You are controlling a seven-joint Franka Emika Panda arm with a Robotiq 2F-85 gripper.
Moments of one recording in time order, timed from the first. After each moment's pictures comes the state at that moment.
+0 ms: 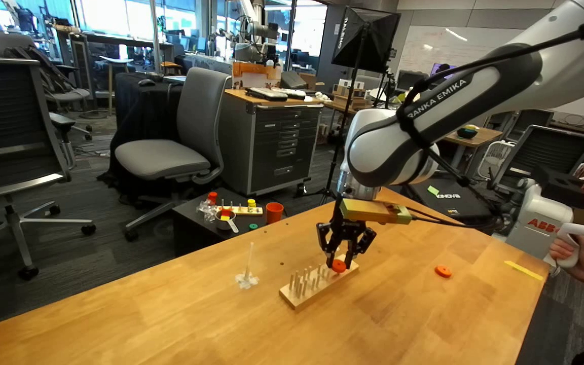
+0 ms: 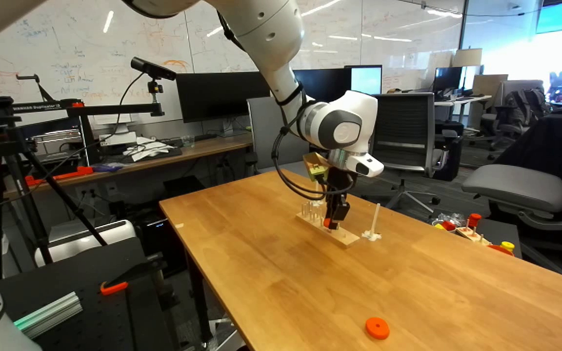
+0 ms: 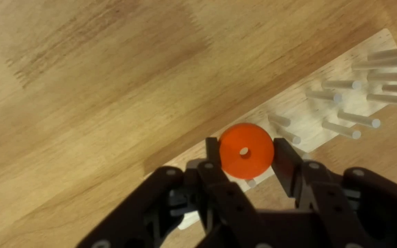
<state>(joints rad) 0.15 0.93 -0.01 -1.54 0.22 2.35 0.49</state>
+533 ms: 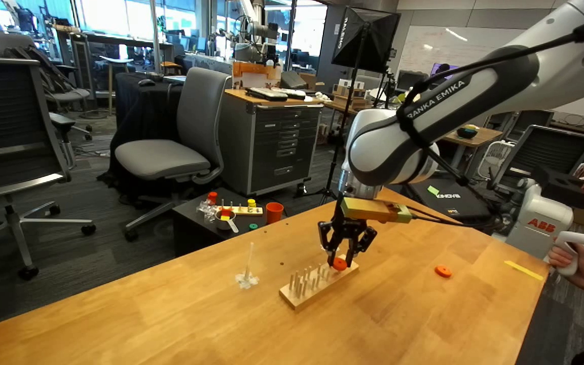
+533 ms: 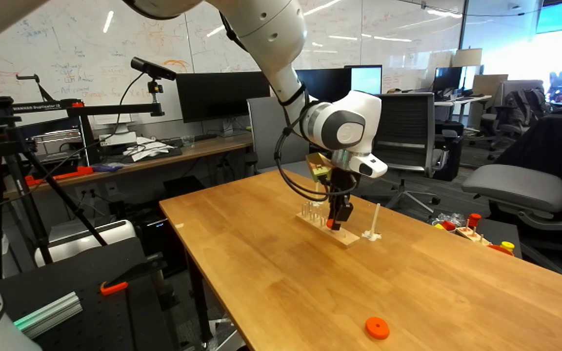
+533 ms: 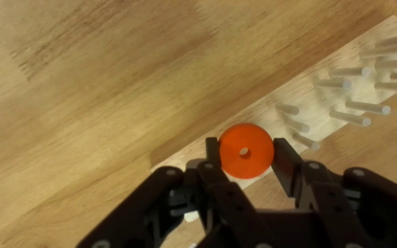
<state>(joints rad) 0.14 0.93 -0.01 -1.53 0.22 2.35 0.49</state>
